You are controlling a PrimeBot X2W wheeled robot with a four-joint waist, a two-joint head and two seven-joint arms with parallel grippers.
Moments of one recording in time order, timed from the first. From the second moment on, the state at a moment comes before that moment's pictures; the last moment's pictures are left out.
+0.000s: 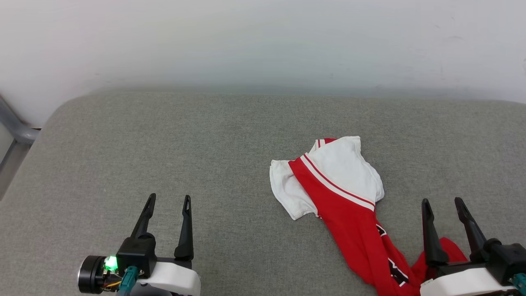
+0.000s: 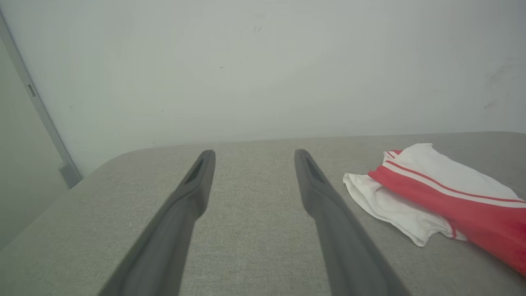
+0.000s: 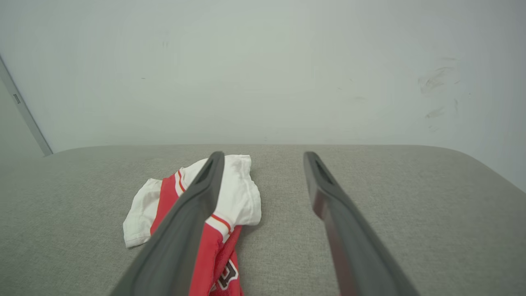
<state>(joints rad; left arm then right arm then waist) 0.00 0.12 -0.16 0.07 -0.10 0.10 -0.26 0.06 -0.05 -0.07 0.05 0.13 0.13 -0.26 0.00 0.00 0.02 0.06</state>
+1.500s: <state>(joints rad) -0.07 0.06 -0.12 0.09 -0.05 0.03 -0.26 -0.65 -0.46 0.29 0.28 0.22 0.13 -0.07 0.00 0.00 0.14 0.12</state>
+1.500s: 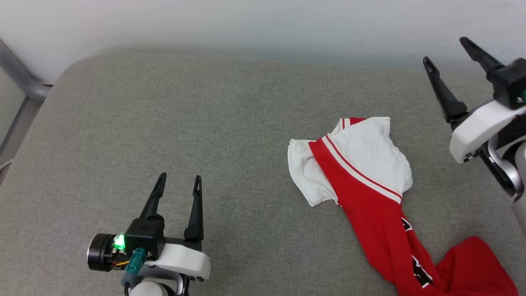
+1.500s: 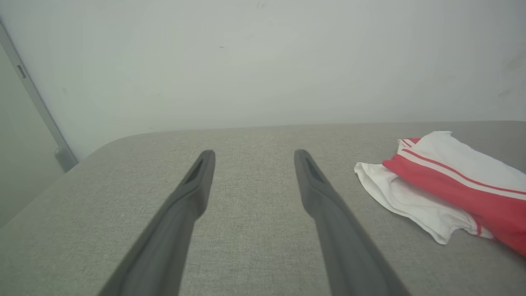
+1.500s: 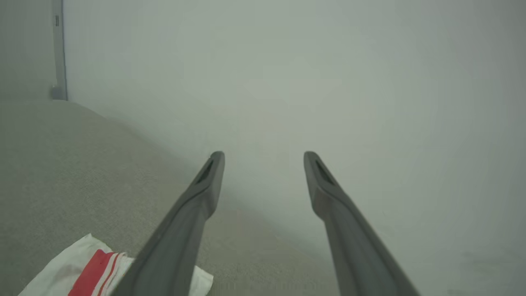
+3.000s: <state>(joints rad) -0.13 0.05 -0.17 0.09 -0.09 0.08 -0.26 -0.75 -0.81 0.85 0.44 0.77 0.13 0.22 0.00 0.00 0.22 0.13</state>
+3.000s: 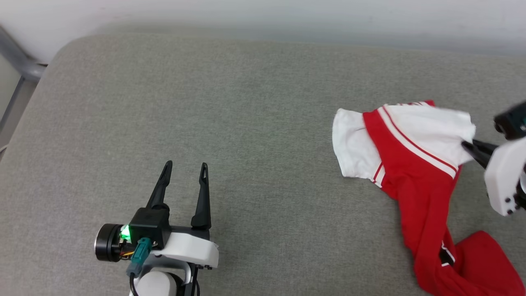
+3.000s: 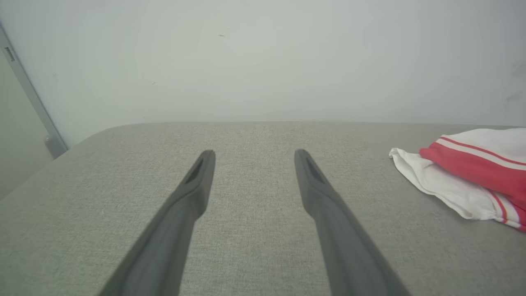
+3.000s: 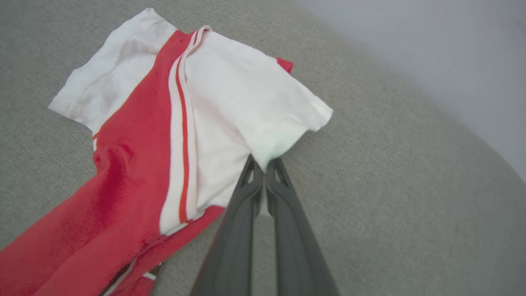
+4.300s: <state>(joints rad) -0.07 0.05 -0.11 0.08 -0.06 0.05 -0.26 -0.33 -0.47 -0.03 0.41 0.37 0.13 -0.26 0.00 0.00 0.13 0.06</state>
